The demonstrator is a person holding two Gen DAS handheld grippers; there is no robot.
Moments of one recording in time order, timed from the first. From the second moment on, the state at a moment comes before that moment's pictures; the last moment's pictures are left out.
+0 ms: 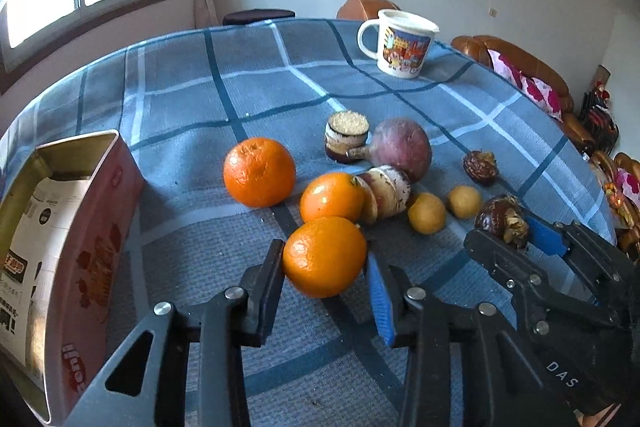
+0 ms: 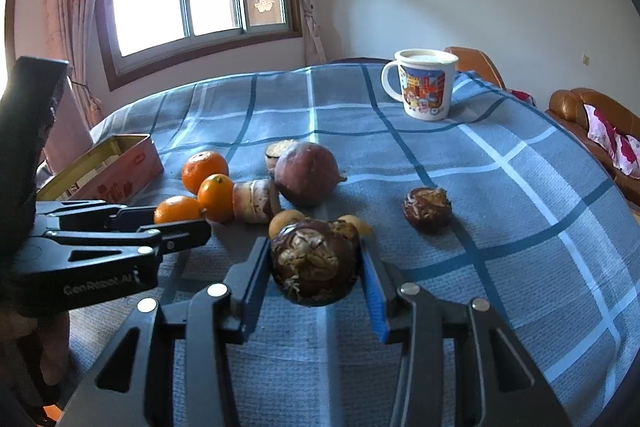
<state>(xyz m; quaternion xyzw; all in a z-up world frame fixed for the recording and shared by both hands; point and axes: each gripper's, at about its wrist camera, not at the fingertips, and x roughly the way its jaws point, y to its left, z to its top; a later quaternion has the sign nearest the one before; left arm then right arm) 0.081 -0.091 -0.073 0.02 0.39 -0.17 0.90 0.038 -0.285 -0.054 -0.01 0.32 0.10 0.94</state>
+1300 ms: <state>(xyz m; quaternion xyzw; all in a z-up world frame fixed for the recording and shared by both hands) 0.051 -0.087 -0.048 0.02 0.29 -0.15 0.94 0.024 -0.285 -0.045 -0.02 0.26 0.11 0.96</state>
